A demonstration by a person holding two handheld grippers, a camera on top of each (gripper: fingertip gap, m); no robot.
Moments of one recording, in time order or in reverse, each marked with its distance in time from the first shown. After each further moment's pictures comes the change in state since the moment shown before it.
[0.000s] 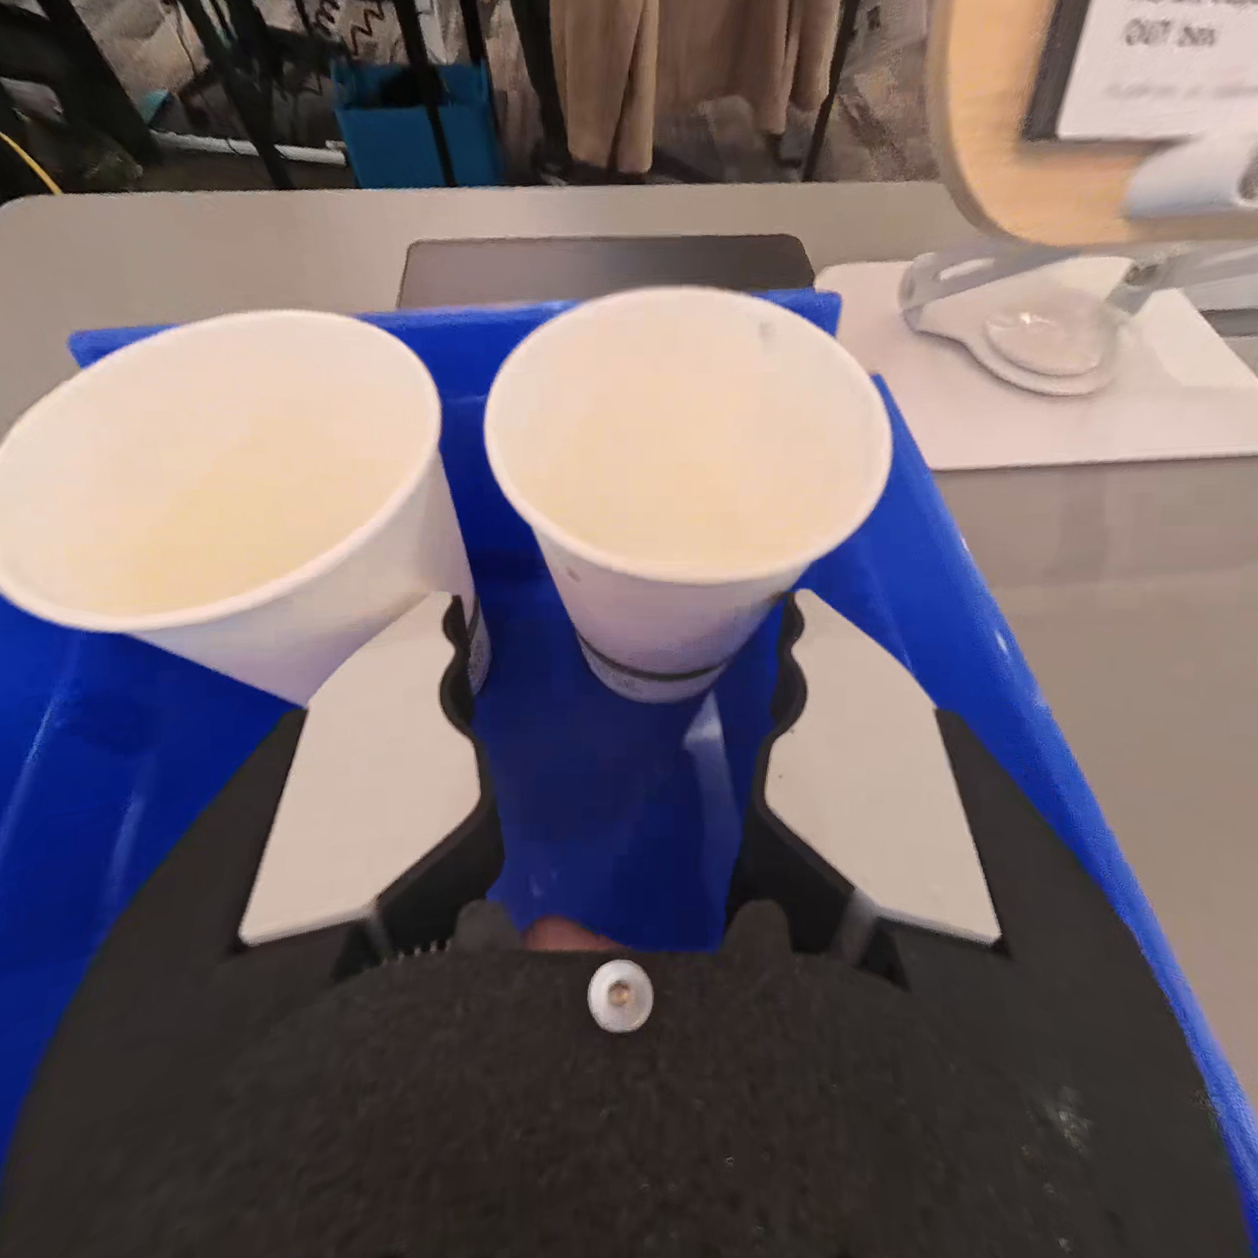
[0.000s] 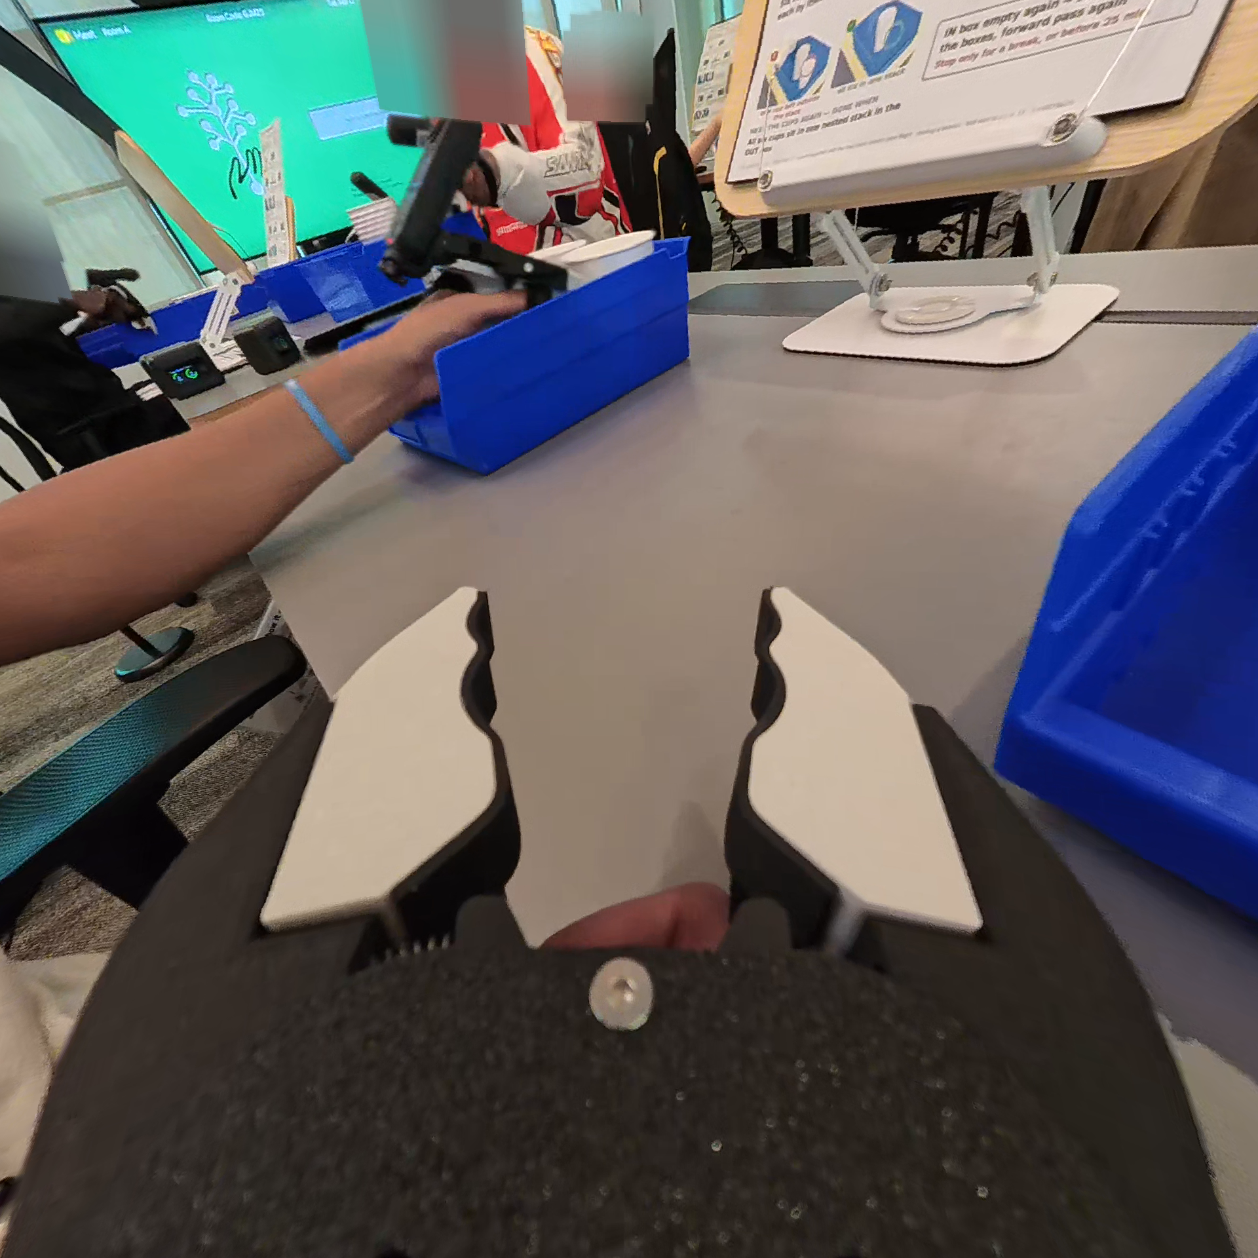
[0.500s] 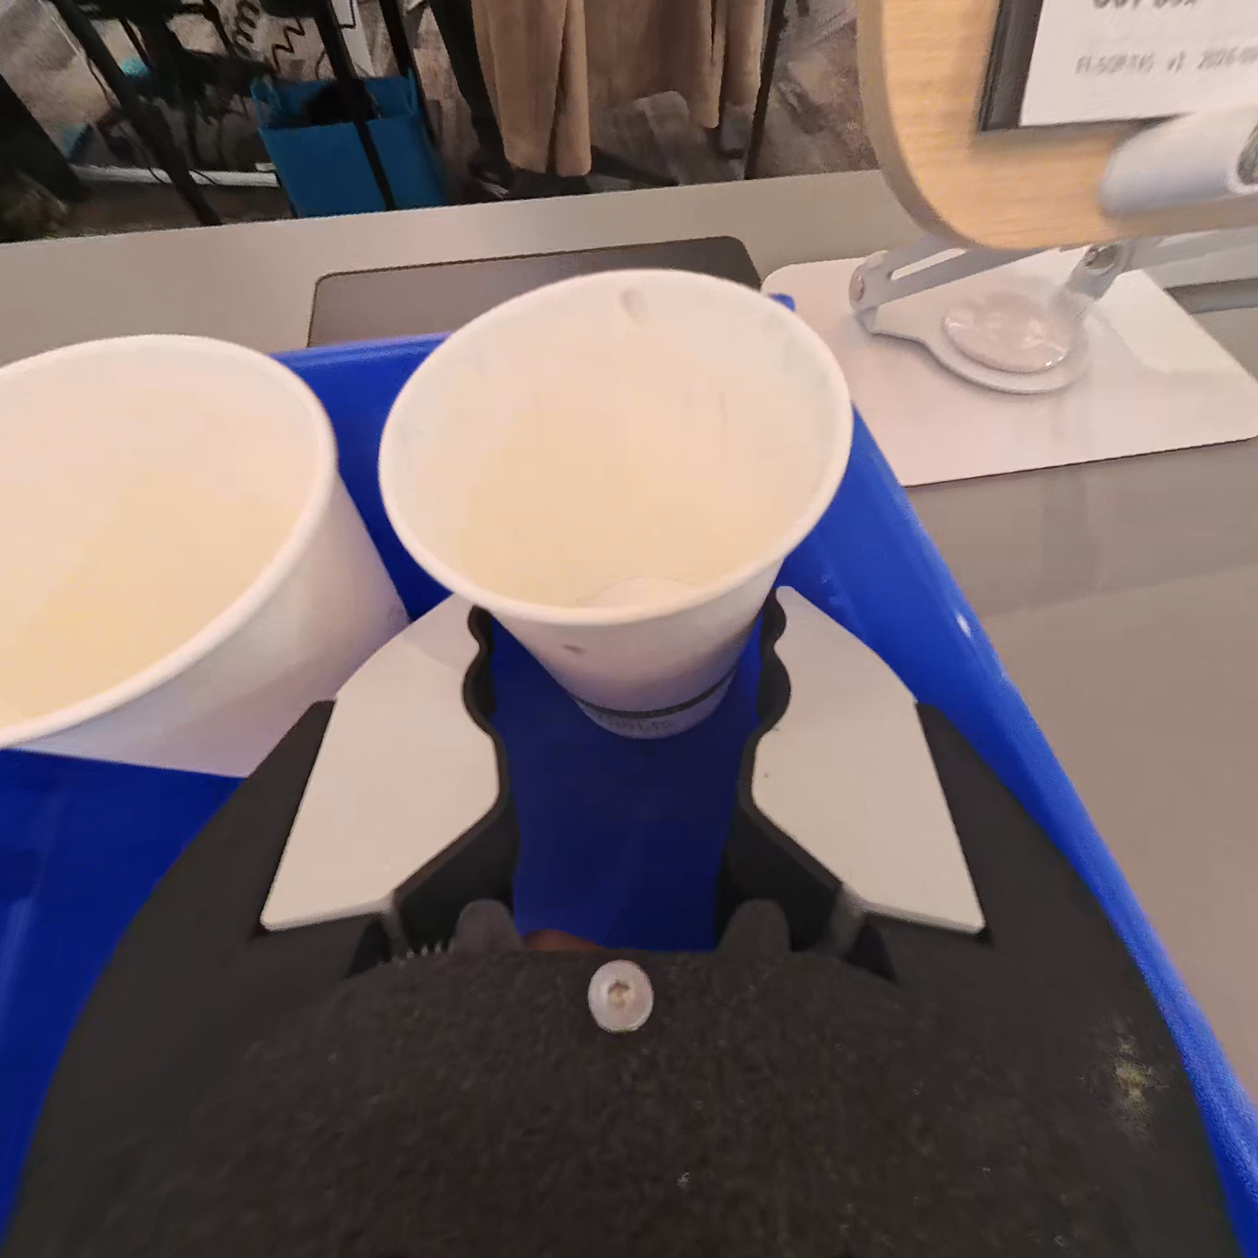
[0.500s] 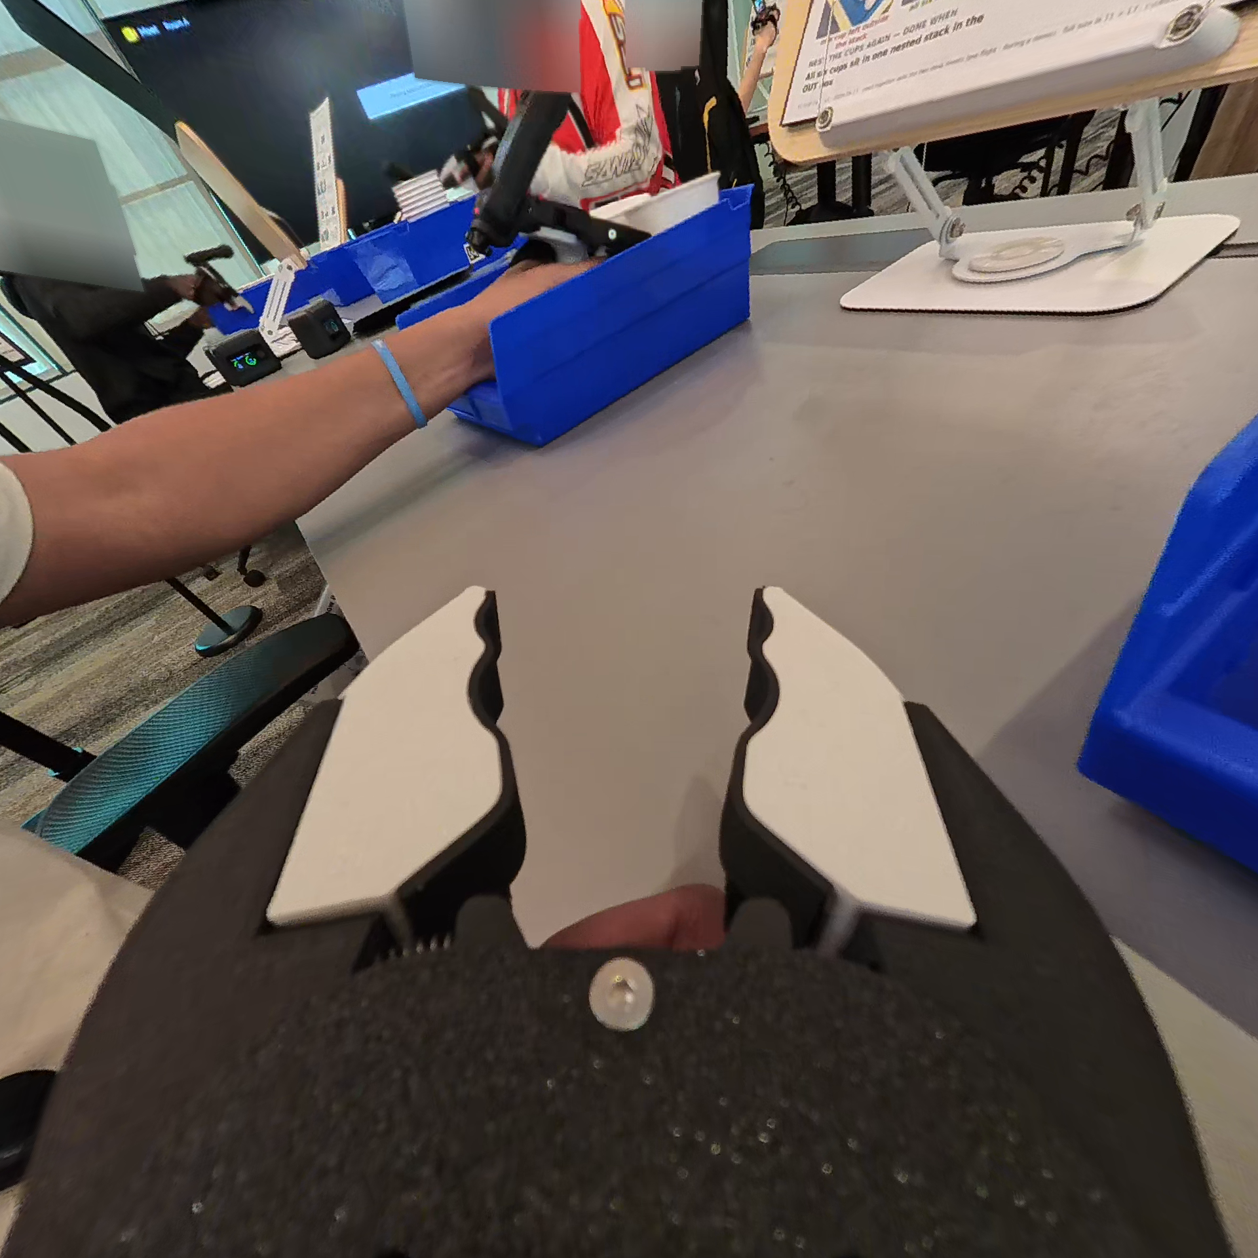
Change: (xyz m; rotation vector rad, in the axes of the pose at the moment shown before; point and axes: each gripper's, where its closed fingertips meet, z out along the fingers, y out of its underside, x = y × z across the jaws) left arm 0.019 -0.009 0.035 0.000 0.069 0.061; right arm -0.012 0.008 0.004 -0.041 -0.073 0.045
